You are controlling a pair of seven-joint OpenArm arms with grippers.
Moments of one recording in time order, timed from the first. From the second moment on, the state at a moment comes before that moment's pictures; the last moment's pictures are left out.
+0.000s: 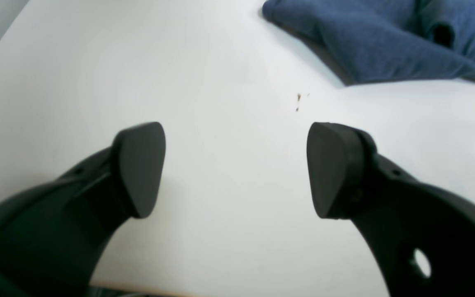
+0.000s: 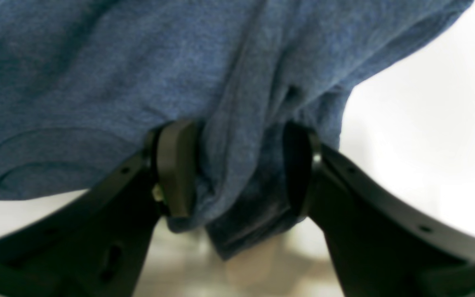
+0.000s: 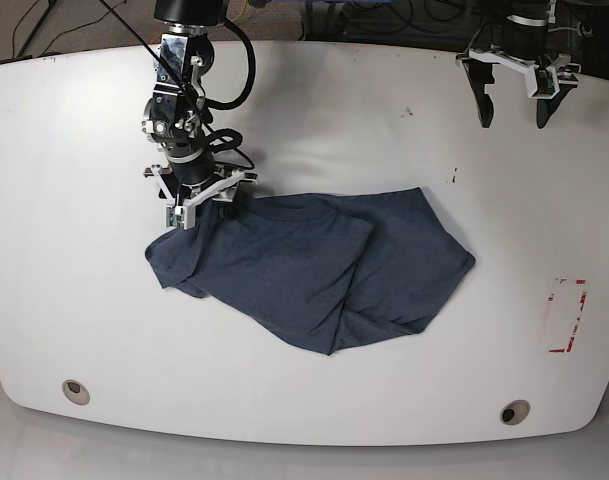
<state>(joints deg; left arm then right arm) 49.5 -7.1 -17.5 113.7 -11.4 -7.0 0.1 -8.6 -4.5 12.3 89.9 6.3 11.6 -31.4</state>
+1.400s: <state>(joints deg) 32.5 -6.8 -16.1 113.5 -11.4 -6.6 19.7 -15.8 -4.5 6.9 113.5 6.3 12.3 -36.4</state>
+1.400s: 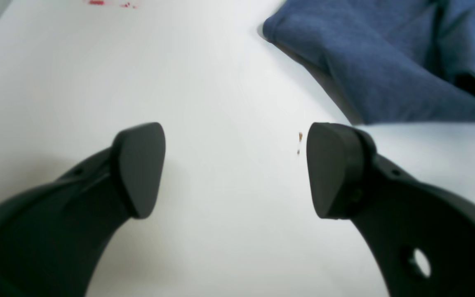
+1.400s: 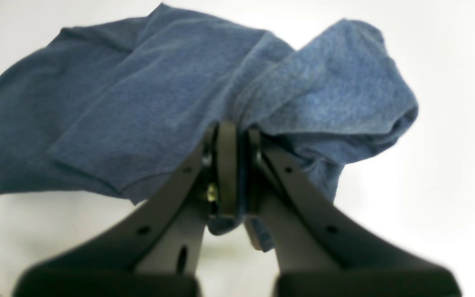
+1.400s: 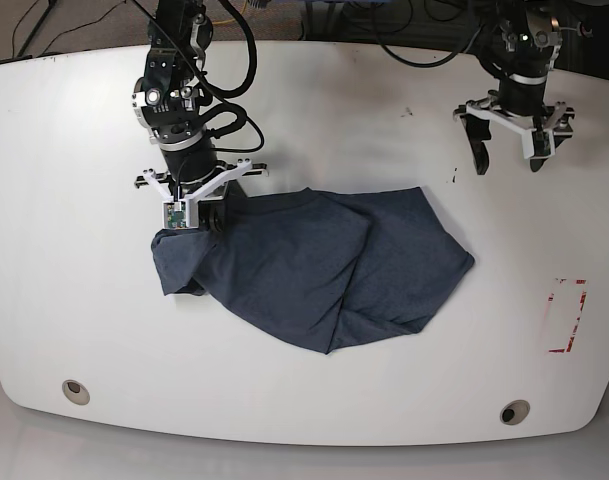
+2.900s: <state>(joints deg) -11.0 -6.5 -16.2 74.4 -11.3 -11.0 40.7 -14.5 -4.4 7.0 113.4 6.1 12.0 -36.4</state>
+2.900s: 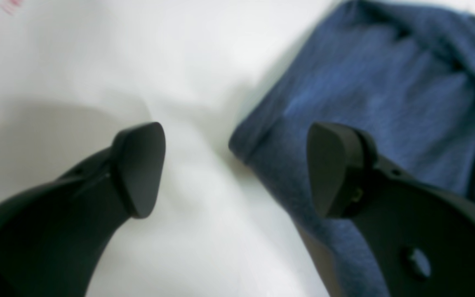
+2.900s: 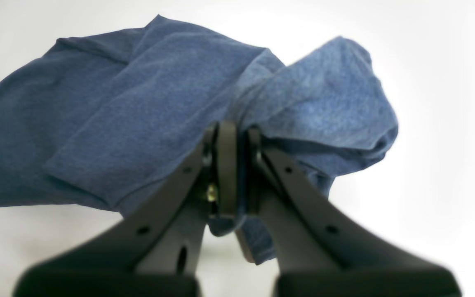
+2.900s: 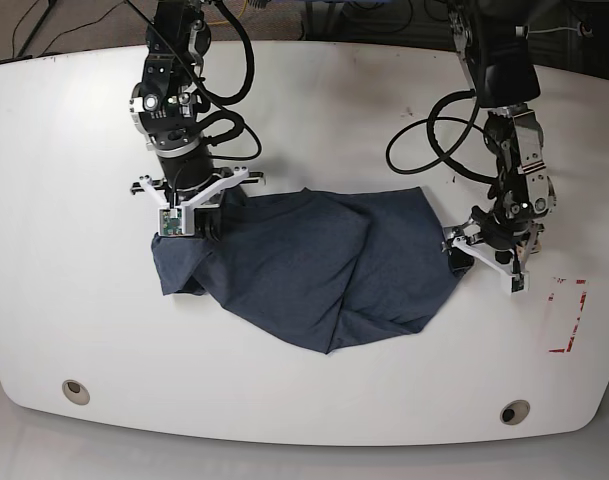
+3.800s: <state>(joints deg) -11.9 -6.5 -10.1 68.8 -11.7 -17.6 38.9 -14.5 -4.3 7.0 113.4 6.1 12.1 -36.4</state>
